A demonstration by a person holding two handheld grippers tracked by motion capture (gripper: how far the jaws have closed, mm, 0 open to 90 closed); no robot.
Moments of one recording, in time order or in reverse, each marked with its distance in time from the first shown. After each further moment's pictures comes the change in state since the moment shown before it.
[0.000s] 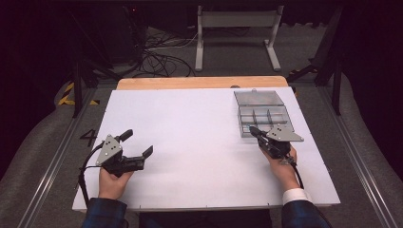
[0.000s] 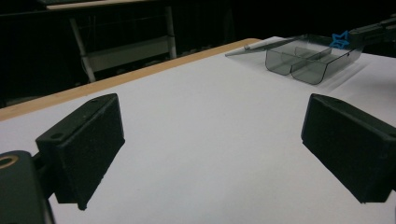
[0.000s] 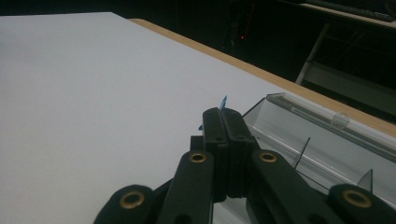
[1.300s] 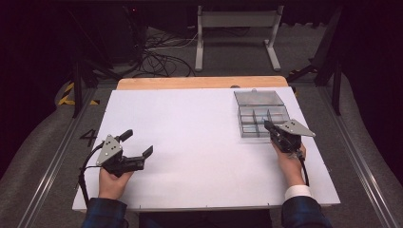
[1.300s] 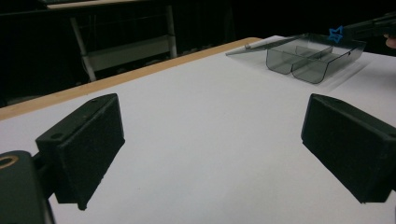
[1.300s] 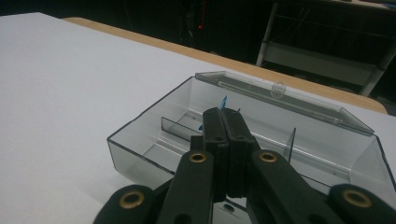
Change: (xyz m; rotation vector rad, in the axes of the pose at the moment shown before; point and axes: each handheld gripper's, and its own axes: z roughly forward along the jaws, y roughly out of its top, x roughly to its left) left arm 0.000 0.000 0.000 0.001 0.004 0.002; right arm -0.037 -0.015 -0.004 0.033 -0.165 0.120
